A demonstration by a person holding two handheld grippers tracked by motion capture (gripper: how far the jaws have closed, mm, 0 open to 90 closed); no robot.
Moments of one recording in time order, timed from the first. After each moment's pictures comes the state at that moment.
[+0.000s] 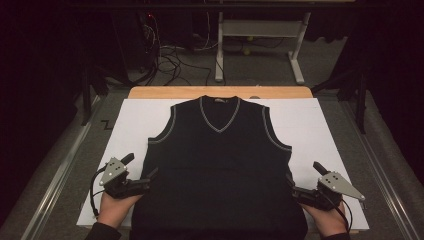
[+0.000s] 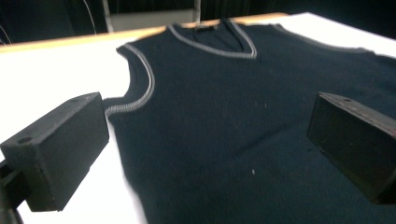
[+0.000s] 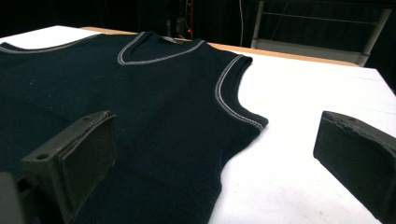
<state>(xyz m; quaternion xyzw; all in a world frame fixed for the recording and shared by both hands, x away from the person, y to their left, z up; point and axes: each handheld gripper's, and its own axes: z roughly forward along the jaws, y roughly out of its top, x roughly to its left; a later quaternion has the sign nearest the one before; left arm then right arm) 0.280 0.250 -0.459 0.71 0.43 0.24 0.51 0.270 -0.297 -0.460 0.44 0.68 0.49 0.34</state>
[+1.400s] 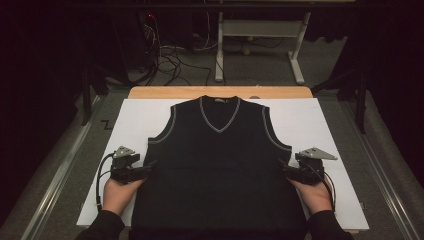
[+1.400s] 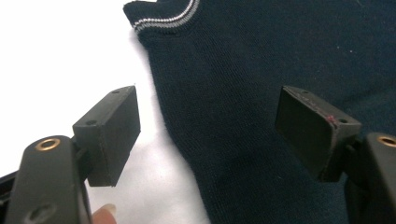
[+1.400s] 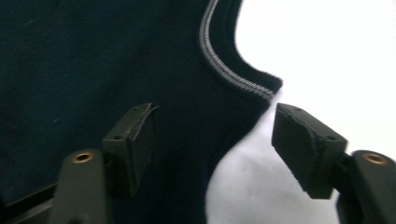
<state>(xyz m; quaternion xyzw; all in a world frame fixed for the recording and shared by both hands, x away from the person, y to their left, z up) 0.336 0.258 -0.477 0.74 0.53 0.15 0.39 0.342 -0.282 -0.469 0.51 0.73 0.37 0.25</state>
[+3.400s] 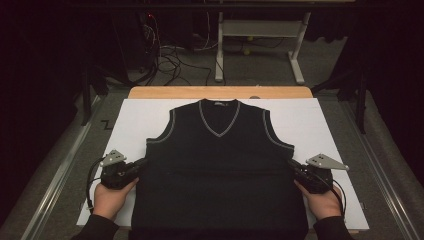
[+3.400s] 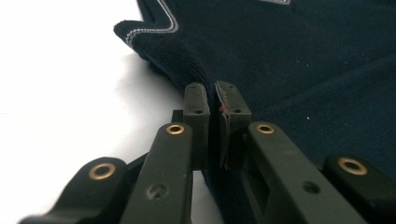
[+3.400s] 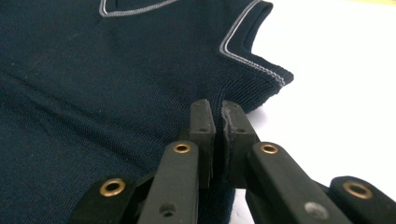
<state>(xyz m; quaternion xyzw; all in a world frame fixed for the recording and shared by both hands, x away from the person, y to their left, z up) 0.308 0.270 -0.458 0.75 0.47 0.15 0.44 0.311 -0.289 -0.450 0.46 0.75 0.40 0.26</state>
